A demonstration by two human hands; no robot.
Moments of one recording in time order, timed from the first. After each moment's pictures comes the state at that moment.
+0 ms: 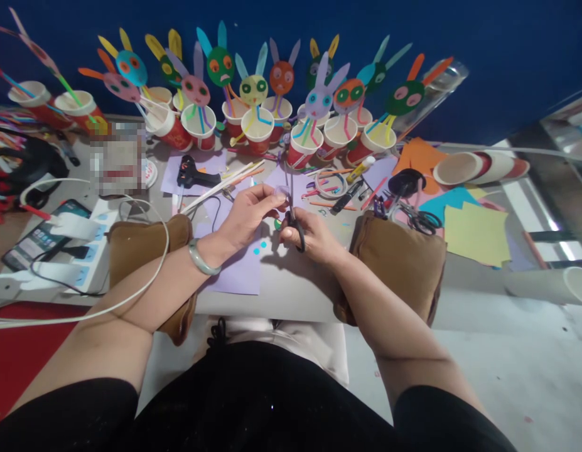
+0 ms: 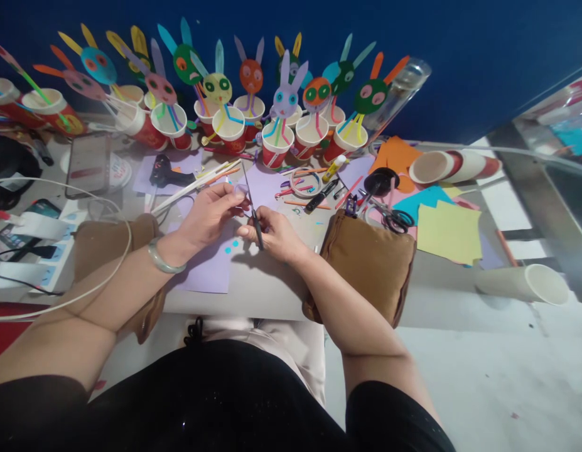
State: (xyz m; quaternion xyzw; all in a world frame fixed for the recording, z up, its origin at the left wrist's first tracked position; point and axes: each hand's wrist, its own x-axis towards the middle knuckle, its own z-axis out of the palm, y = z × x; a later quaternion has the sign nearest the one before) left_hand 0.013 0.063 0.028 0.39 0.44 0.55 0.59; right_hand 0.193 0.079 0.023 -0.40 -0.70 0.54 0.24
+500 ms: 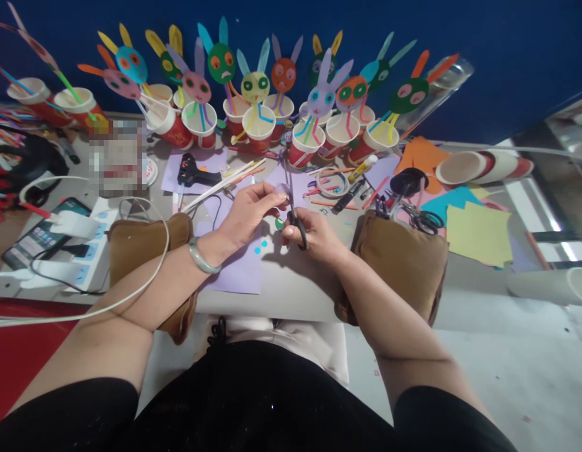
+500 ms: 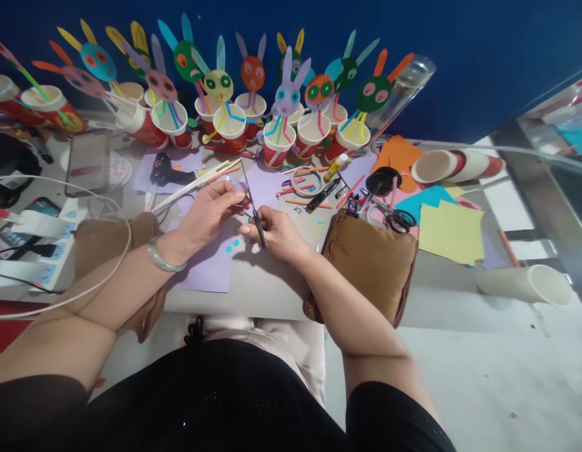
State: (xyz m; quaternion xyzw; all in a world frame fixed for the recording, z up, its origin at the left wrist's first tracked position) left_hand 0.012 0.064 0.031 0.37 0.45 0.55 0.60; right_hand 0.191 0.077 0.028 -0.41 -0.67 0.58 0.23
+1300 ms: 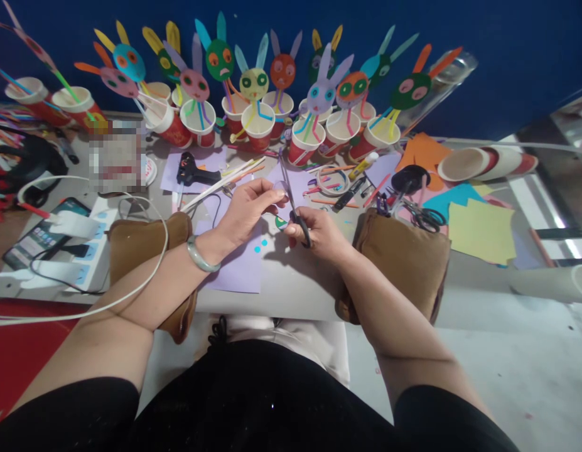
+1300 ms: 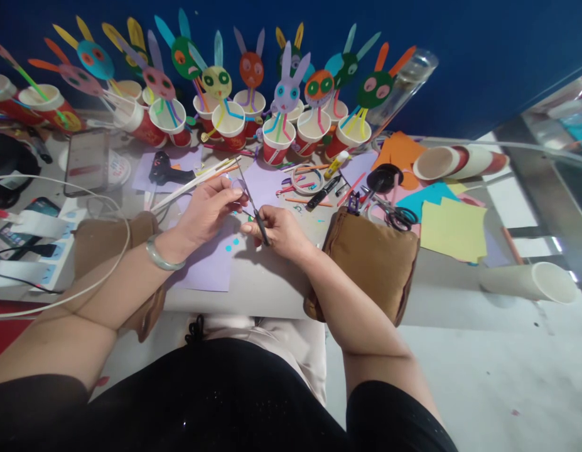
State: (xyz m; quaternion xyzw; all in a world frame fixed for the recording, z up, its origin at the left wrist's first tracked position) left_hand 0.009 0.066 0.031 0.38 0.43 0.57 0.59; right_hand 0.195 0.077 0.035 -0.41 -0.69 0.56 0.23
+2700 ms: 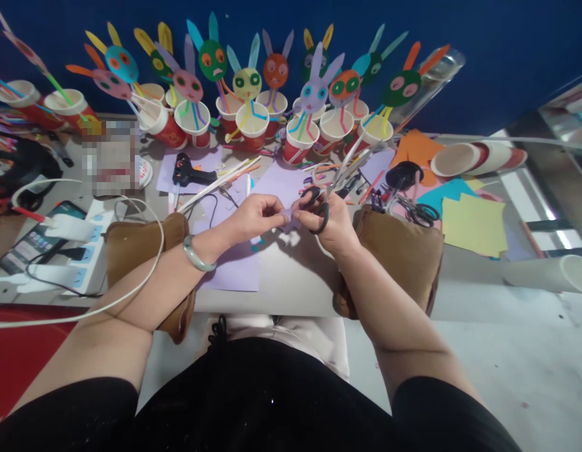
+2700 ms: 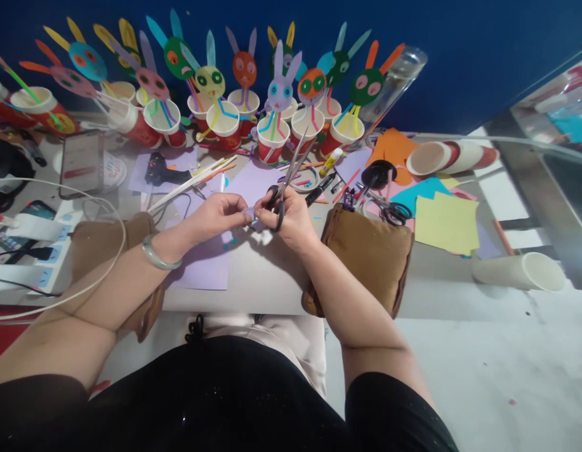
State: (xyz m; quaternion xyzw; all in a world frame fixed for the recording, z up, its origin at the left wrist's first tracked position) left_hand 0.003 0.068 0.021 0.57 0.44 0.39 0.57; right_hand 0.197 0.085 0.027 -0.42 -0.58 0.57 0.41
